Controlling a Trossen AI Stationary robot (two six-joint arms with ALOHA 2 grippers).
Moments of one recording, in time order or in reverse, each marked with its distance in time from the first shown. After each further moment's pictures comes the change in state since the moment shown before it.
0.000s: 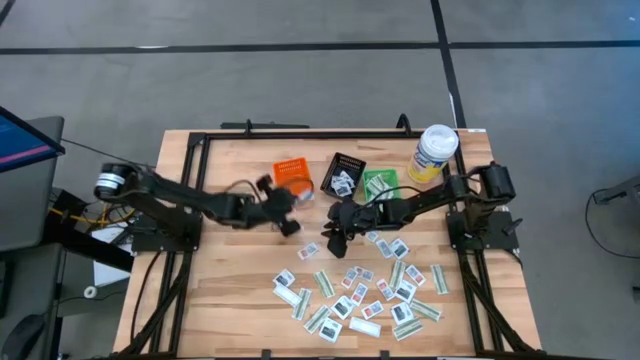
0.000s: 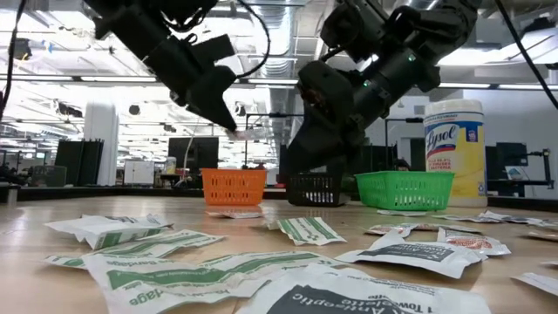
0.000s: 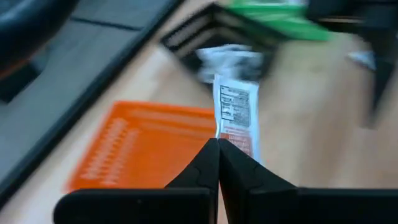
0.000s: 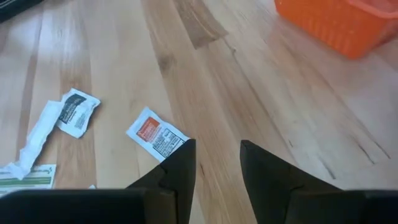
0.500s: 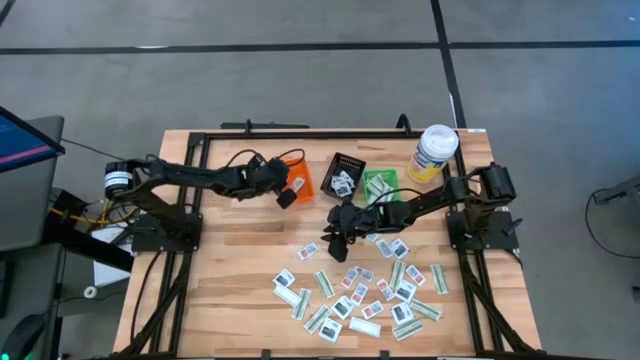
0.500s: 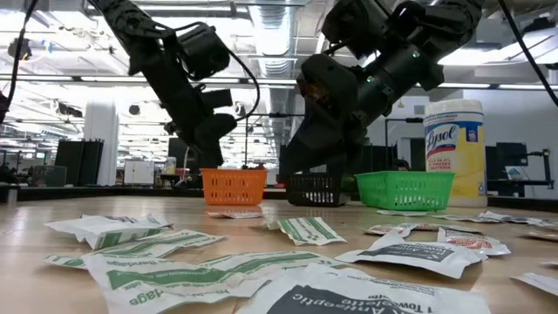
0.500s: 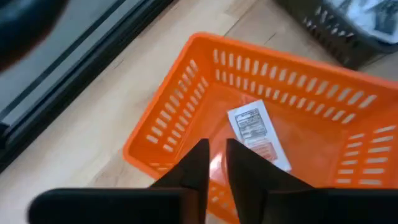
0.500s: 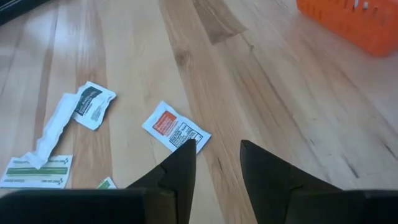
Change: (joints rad) left arm 0.325 0.086 -0.001 -0.050 0.203 -0.007; right arm 0.027 0.000 0.000 0.010 -0.013 -0.001
